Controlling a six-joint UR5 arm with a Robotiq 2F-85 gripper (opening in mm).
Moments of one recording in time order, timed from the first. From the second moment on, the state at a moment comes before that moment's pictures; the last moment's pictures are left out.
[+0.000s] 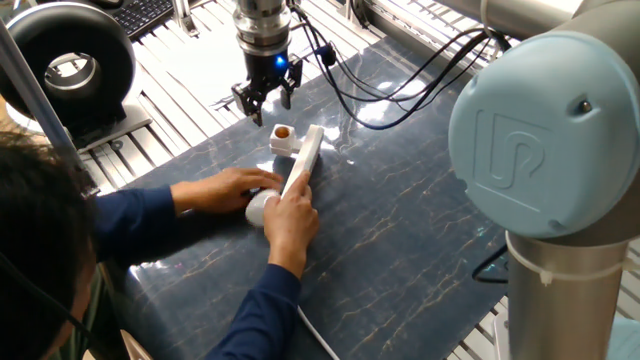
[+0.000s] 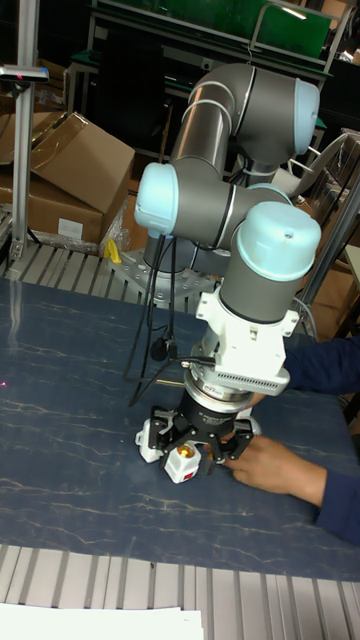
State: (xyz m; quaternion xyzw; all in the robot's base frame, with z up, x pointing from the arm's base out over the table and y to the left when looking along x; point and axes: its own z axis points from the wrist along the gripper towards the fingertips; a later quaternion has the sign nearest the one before) arm 0.660 0.050 0.077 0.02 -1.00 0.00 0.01
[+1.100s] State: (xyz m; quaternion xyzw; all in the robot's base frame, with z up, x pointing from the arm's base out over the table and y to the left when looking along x) arm 0.671 0.065 0.101 0.04 -1.00 -0.01 0.01
